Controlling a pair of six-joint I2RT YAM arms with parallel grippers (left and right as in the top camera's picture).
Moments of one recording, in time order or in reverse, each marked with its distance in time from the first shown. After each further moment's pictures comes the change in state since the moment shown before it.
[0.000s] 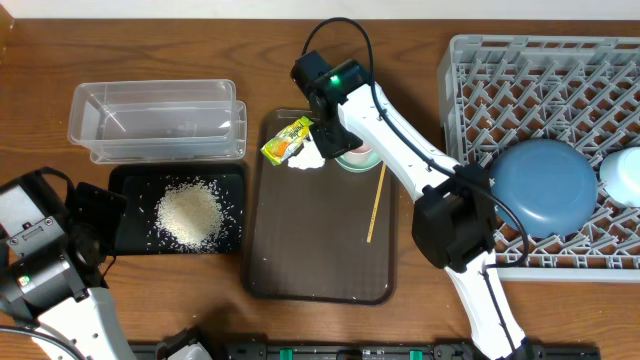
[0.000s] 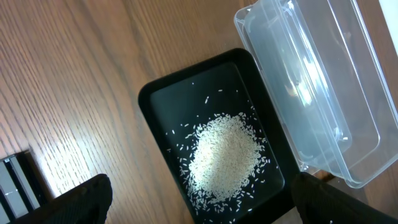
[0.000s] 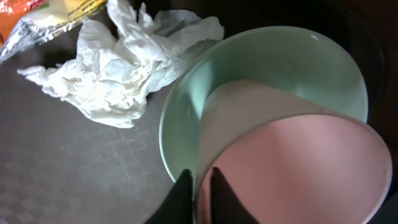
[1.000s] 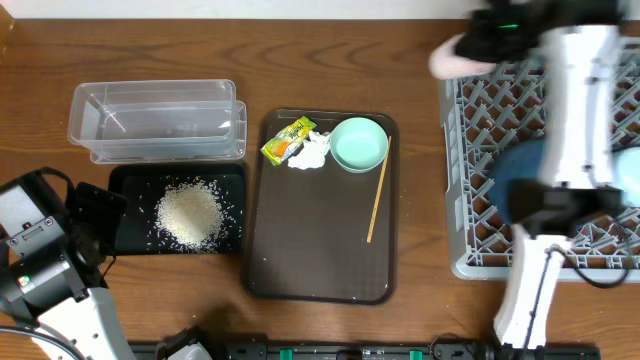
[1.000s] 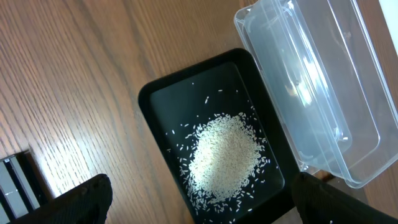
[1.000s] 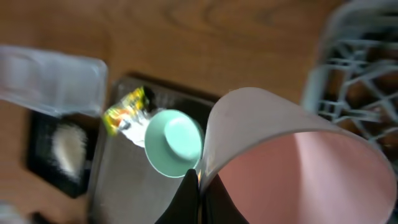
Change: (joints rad) left arm 0.000 0.000 0.000 0.000 0.000 0.000; right arm -0.690 0.003 0.687 -0.359 -0.661 -0.264
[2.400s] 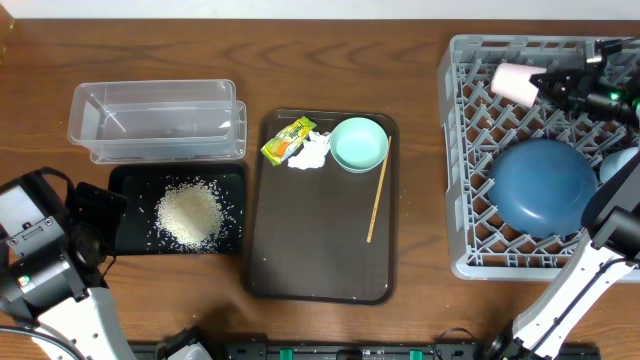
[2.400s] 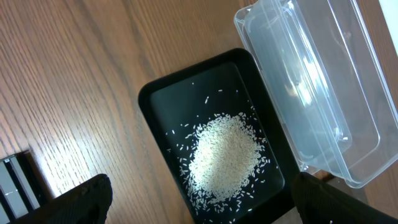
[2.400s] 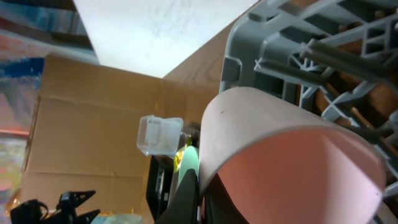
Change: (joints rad) left arm 0.000 0.000 0.000 0.000 0.000 0.000; right arm -0.454 0.000 -0.872 0.608 -0.767 -0.136
